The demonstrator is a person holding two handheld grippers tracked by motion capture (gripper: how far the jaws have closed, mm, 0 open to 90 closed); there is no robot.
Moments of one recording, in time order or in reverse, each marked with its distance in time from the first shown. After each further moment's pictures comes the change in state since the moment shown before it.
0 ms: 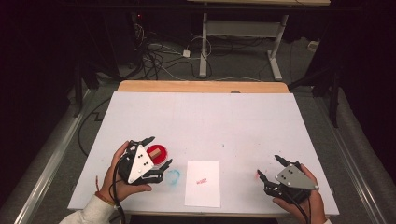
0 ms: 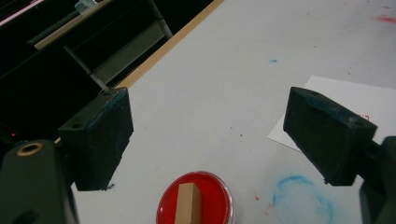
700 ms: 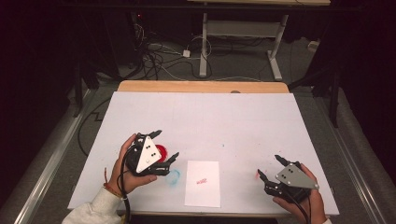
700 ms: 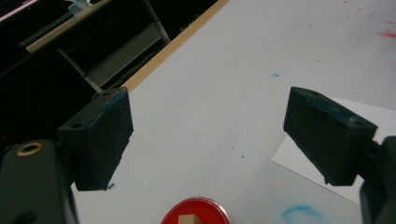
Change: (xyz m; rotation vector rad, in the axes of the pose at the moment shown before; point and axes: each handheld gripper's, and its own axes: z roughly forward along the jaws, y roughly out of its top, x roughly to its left) left arm 0.004 0.020 0.019 -0.005 -0.020 -0.008; right arm -0.002 -0.001 0.002 0.010 0.001 0.005
